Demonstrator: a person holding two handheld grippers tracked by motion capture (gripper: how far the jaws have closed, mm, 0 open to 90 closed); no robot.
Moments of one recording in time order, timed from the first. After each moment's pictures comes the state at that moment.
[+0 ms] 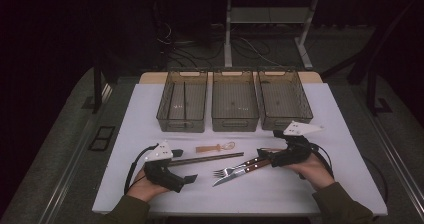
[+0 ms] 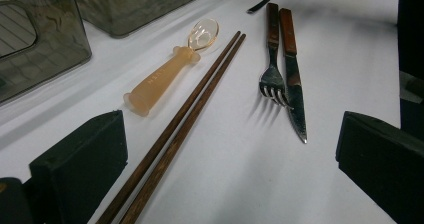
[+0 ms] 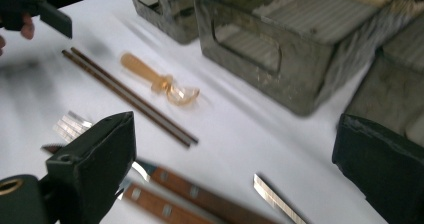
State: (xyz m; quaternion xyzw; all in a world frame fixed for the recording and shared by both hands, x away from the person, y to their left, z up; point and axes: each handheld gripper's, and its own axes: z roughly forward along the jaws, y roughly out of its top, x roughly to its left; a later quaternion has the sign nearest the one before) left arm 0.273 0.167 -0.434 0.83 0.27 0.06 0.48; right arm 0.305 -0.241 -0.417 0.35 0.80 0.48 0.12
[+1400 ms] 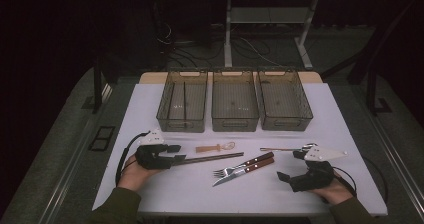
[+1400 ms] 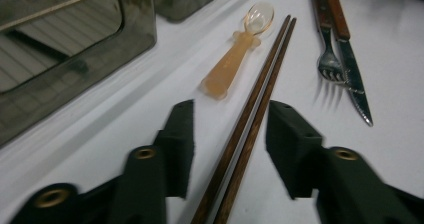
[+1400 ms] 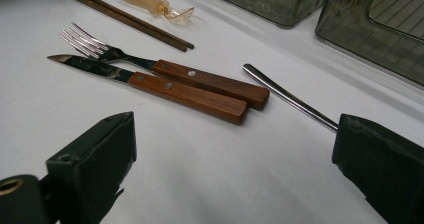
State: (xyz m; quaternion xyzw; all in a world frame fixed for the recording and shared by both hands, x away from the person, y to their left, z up) left arm 0.312 0.198 -0.434 0.85 0.27 0.06 0.45; right arm 0.254 -0.286 -0.441 0.36 0.81 0.45 0.13
